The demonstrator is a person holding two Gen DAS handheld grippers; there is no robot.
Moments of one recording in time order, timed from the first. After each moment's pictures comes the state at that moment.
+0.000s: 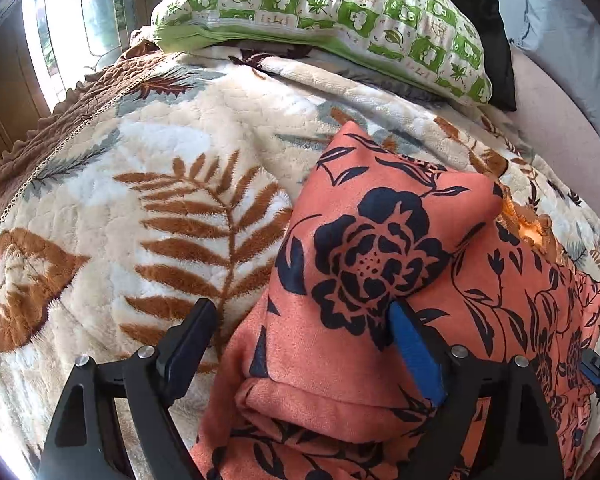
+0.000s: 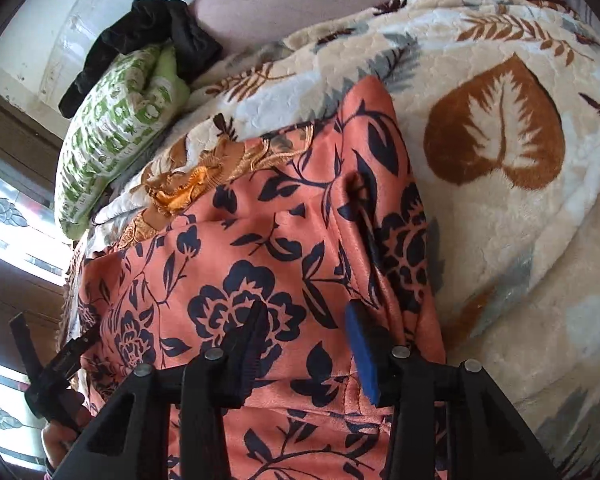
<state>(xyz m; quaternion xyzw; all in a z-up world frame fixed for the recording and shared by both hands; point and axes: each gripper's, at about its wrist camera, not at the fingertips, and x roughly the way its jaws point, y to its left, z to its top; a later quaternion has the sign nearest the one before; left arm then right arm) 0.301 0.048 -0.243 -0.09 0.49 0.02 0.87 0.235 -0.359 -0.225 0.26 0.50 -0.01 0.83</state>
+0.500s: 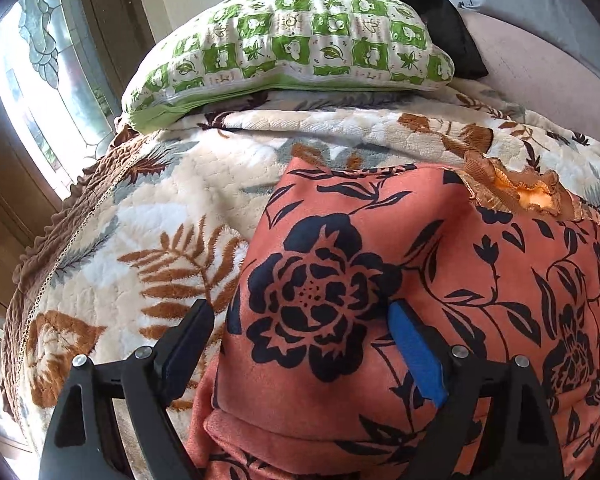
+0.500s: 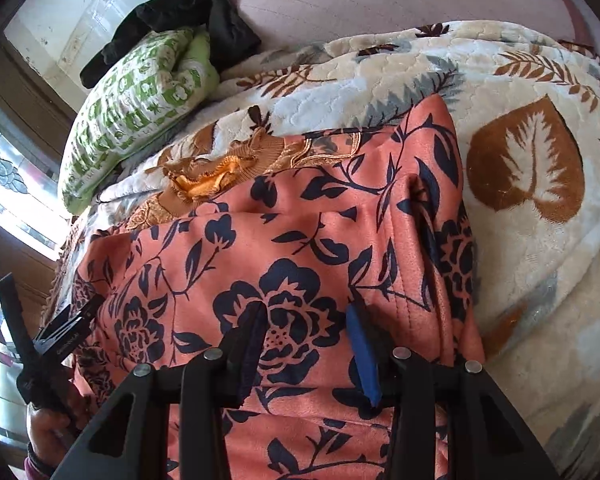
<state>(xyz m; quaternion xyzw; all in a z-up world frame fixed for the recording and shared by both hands) 0.308 -0.009 -0.236 0.07 0.43 0.04 0.90 0.241 -0.328 -0.217 0.22 0.49 0.01 0.85</state>
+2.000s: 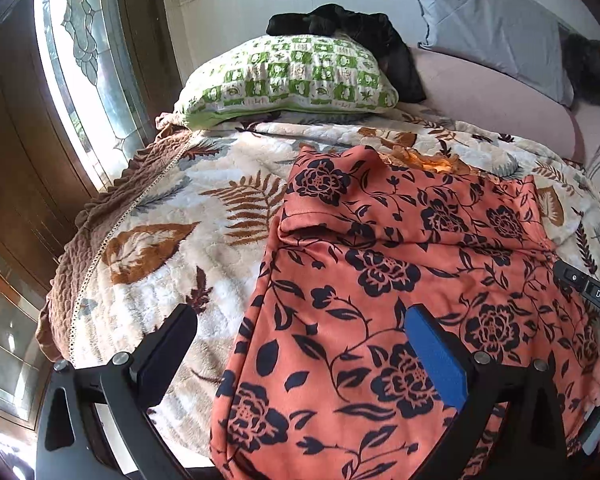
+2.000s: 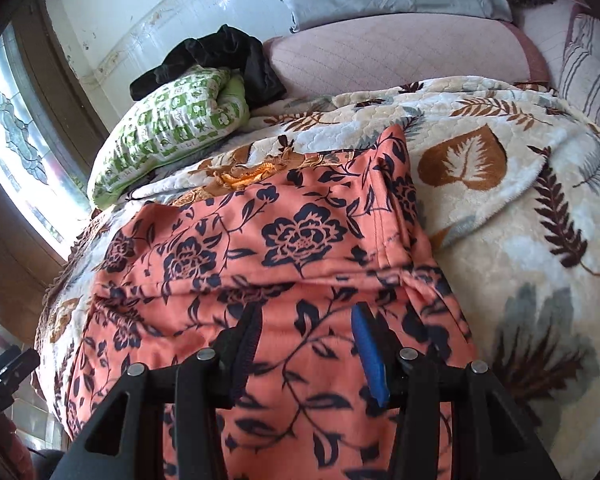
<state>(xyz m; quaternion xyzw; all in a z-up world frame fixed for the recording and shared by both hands) 0.096 0.013 -0.144 0.05 0.41 0.00 0.91 0.104 -0.291 -0.177 0.17 0.40 -0.02 0.90</state>
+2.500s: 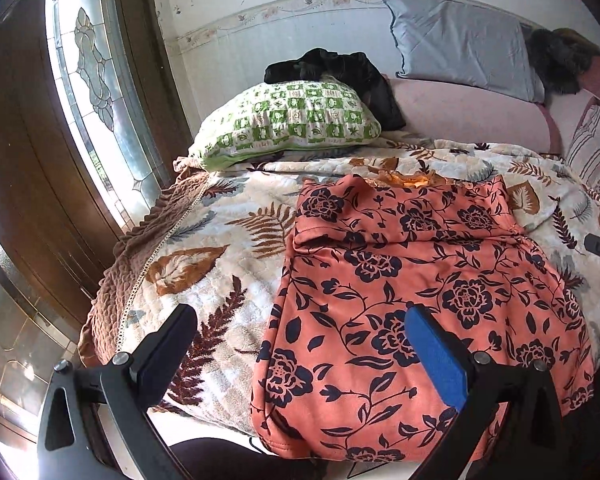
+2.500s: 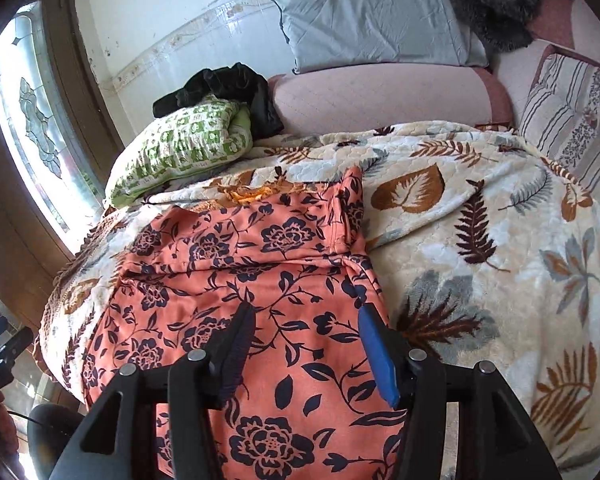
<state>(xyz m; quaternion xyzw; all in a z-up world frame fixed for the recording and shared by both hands) 0.018 0.018 -0.097 0.09 0.35 0.00 0.93 0.001 -0.295 -0.098 0.13 0.36 -0.04 0.92</state>
